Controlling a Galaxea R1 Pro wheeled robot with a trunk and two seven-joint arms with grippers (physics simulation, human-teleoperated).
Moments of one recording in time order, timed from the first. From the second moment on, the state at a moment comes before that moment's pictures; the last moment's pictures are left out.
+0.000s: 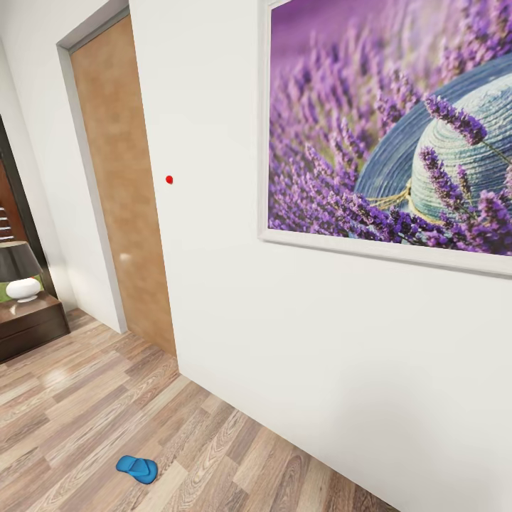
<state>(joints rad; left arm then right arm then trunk) -0.26 0.00 0.00 -0.16 0.00 0.12 0.00 0.00 -0.01 0.00 0.00 0.00 -0.03 0.00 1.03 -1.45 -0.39</state>
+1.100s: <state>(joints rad) -0.30 -0.01 0.00 -0.17 0.00 0.12 0.00 0.00 -0.01 0.00 -0.09 -0.01 -0.03 0.00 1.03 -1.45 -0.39</state>
